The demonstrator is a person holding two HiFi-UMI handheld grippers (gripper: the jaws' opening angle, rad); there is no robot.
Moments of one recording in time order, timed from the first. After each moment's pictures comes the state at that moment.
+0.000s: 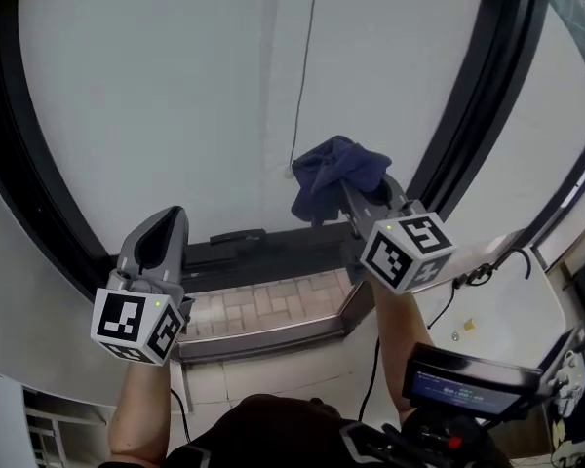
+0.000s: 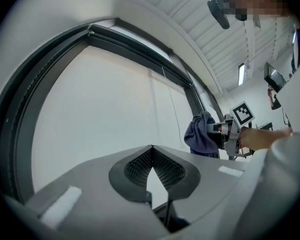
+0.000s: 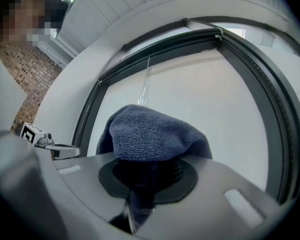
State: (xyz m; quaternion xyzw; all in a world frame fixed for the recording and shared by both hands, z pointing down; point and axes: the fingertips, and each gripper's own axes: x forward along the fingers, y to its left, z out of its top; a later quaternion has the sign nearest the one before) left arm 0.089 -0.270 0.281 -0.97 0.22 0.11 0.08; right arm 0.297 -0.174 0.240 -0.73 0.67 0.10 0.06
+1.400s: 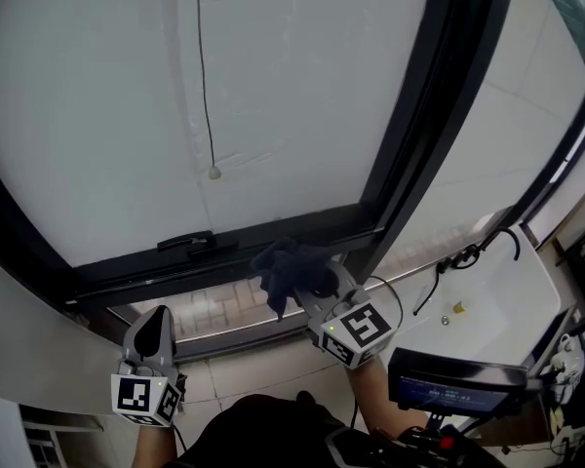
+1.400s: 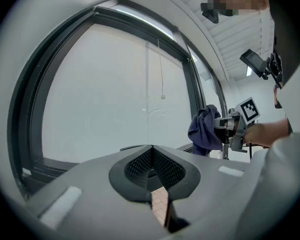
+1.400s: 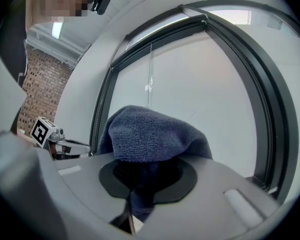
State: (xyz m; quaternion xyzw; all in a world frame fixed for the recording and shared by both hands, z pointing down) left arm 0.090 -0.204 0.442 -0.97 0.25 0.00 0.01; right arm 0.288 -0.107 0.405 -0.70 0.71 0.04 0.01
